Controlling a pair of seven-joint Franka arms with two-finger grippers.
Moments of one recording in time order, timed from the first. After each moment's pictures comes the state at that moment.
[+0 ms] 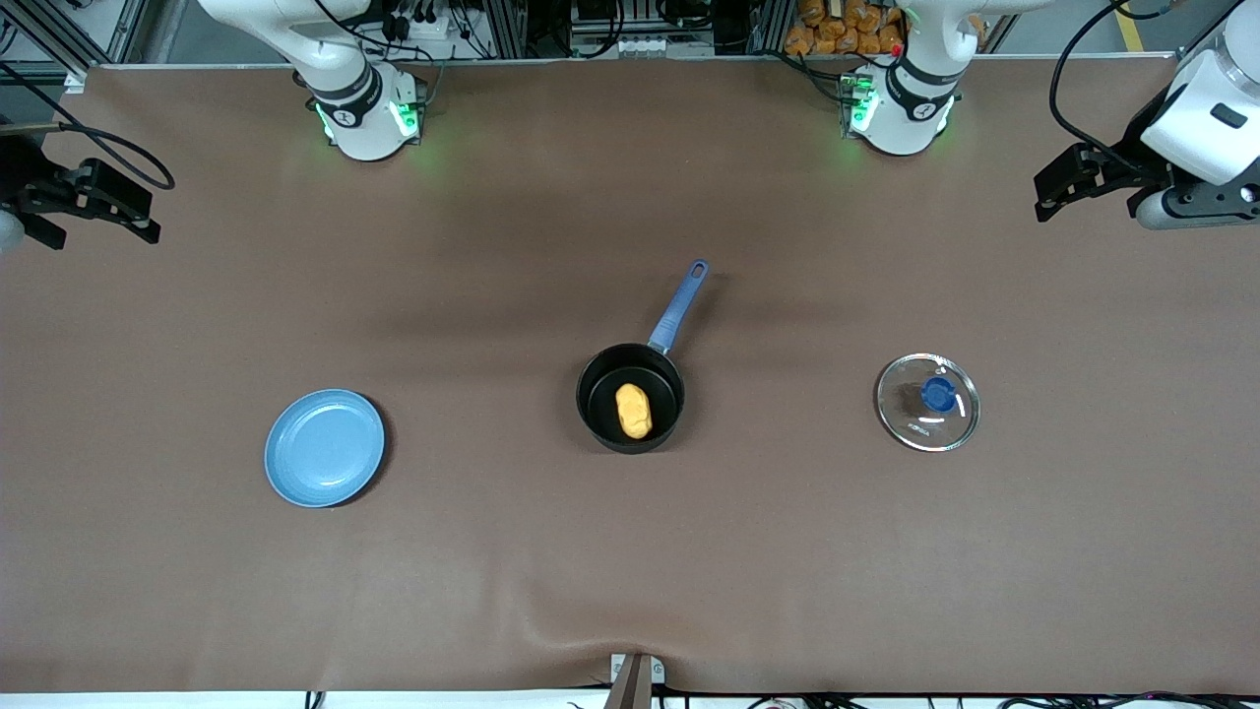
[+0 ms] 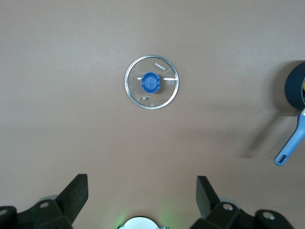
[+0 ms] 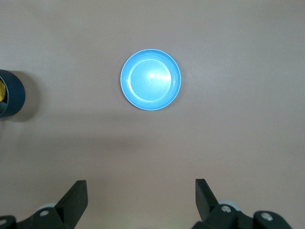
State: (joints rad) left arm -0.01 -0.11 -0.13 -1.64 0.02 1.49 -0.16; right arm 0.09 -0.02 -0.06 -1.48 -0.01 1.45 -0.04
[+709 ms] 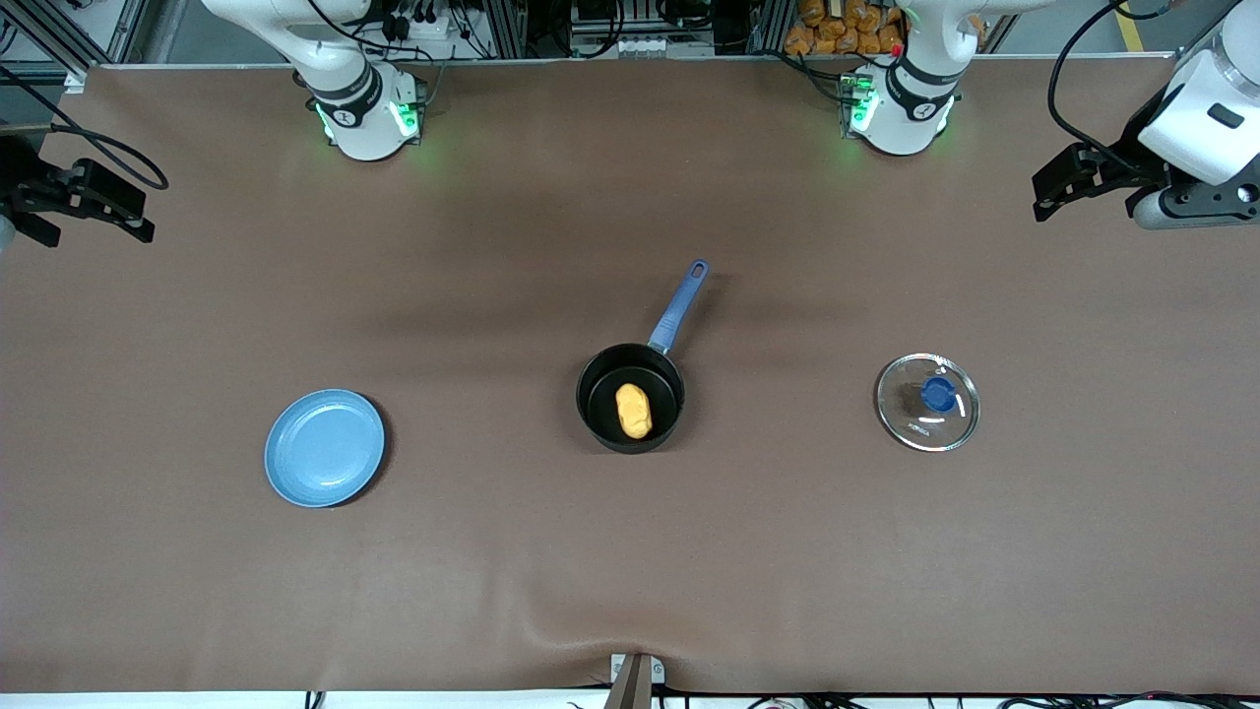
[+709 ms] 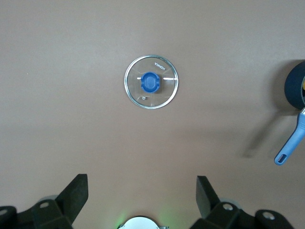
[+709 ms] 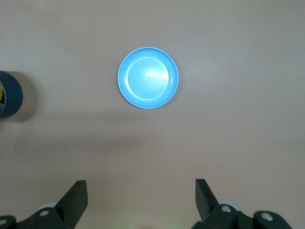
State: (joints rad) left arm -0.01 -0.11 -0.13 -1.63 0.02 1.49 -0.16; right arm -0.02 -0.02 0.03 -1.48 -0.01 1.45 -0.03
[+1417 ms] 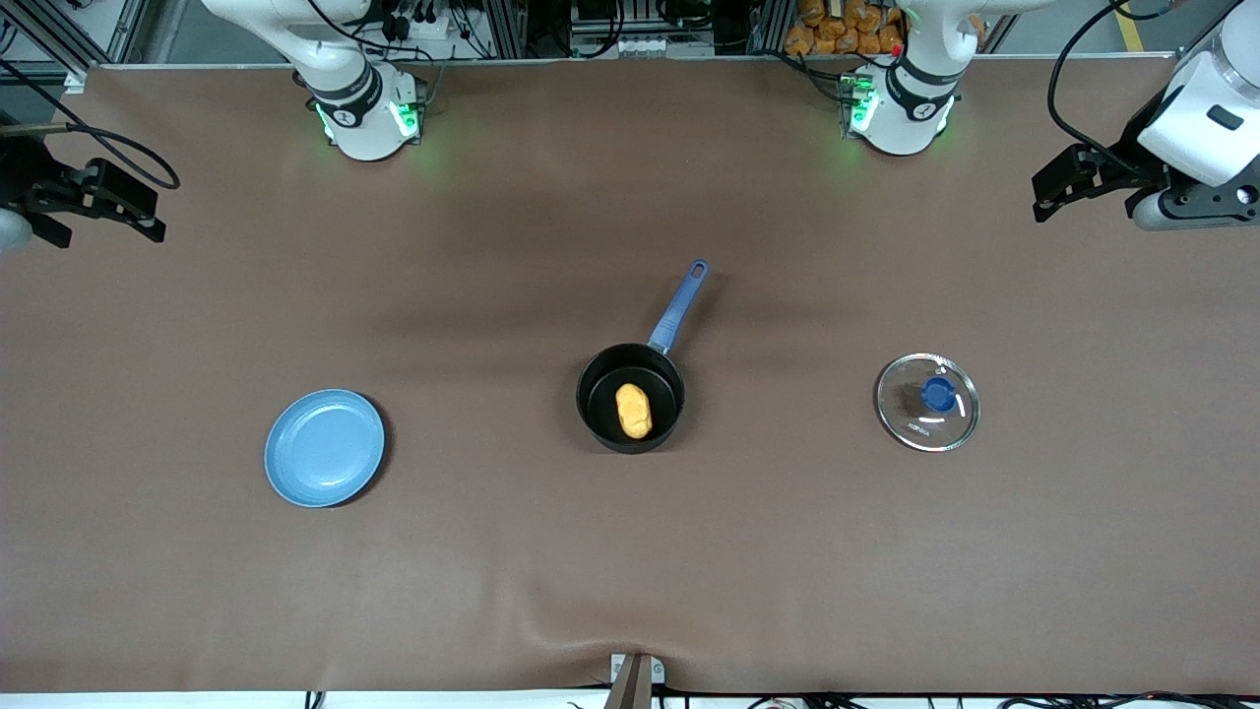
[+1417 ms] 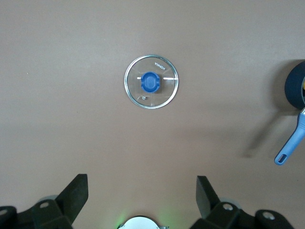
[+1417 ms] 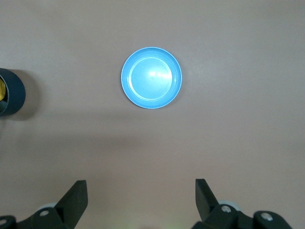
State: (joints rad) left arm -0.01 -0.10 -0.13 -1.63 0.02 1.49 -0.16; right arm -0.02 -0.02 0.05 -1.48 -0.01 1.45 -0.03
